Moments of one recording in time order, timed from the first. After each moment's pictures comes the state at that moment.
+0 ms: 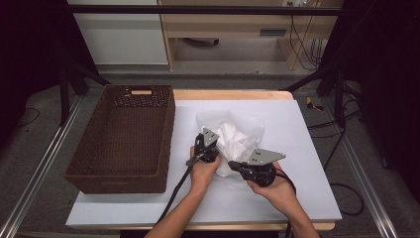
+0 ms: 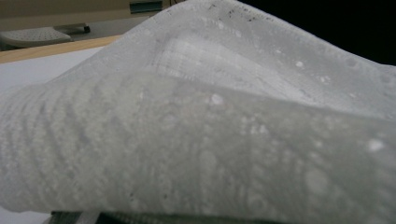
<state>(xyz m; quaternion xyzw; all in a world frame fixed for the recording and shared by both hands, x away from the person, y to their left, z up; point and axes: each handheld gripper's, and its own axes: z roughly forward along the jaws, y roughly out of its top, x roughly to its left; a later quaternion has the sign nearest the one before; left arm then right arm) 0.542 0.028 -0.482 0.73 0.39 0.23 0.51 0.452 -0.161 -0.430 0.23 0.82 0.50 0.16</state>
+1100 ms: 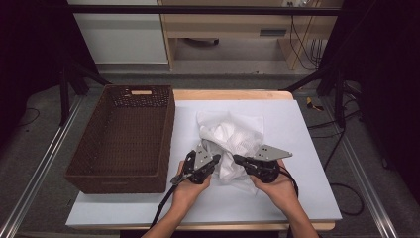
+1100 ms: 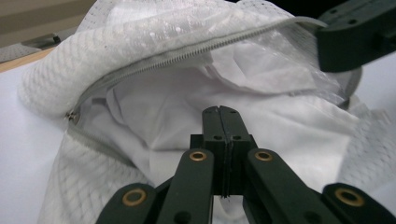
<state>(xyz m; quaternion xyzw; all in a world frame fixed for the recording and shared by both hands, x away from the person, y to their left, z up) 0.466 0.062 -0.460 0.79 0.31 0.22 0.48 0.459 -0.172 -0.431 0.27 0.79 0.52 0.18</state>
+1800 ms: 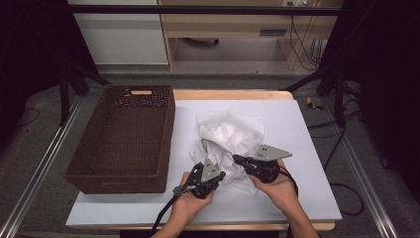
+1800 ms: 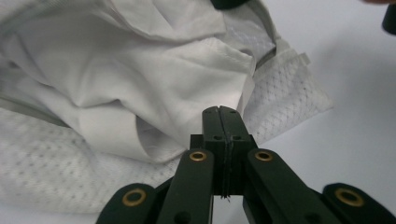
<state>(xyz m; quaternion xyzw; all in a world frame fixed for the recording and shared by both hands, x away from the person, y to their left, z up) 0.437 0.045 -0.461 0.85 0.28 0.16 0.42 0.459 -0.171 -0.430 0.27 0.79 0.52 0.19</state>
